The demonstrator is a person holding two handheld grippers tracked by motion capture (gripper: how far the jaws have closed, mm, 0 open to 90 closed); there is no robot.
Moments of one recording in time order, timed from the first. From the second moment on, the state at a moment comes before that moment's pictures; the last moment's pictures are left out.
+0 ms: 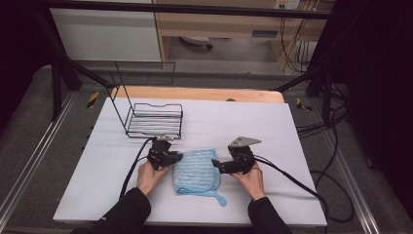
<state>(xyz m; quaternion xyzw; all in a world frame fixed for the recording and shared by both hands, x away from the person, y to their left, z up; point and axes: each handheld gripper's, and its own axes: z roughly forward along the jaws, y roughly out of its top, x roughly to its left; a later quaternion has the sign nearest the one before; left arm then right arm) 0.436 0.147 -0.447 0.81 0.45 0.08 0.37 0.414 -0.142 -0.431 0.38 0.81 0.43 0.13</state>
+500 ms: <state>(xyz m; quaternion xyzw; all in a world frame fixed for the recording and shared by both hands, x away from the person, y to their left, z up) 0.435 0.147 -0.448 0.82 0.43 0.09 0.37 0.444 -0.128 -0.448 0.42 0.79 0.44 0.08</state>
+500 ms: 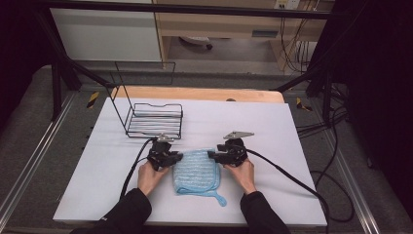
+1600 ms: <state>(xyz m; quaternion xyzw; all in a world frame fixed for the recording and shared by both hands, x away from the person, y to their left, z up) 0.437 0.152 -0.448 0.81 0.44 0.07 0.39 0.443 -0.124 -0.452 0.42 0.80 0.43 0.02</state>
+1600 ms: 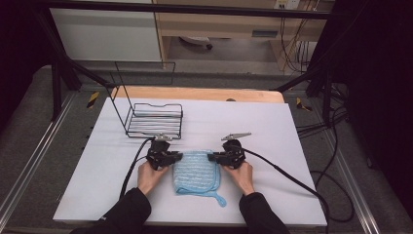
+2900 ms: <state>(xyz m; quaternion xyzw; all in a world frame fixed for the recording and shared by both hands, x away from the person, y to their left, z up) 0.397 0.173 -0.387 0.76 0.38 0.12 0.51 0.406 -0.134 -0.389 0.35 0.76 0.54 0.09</state>
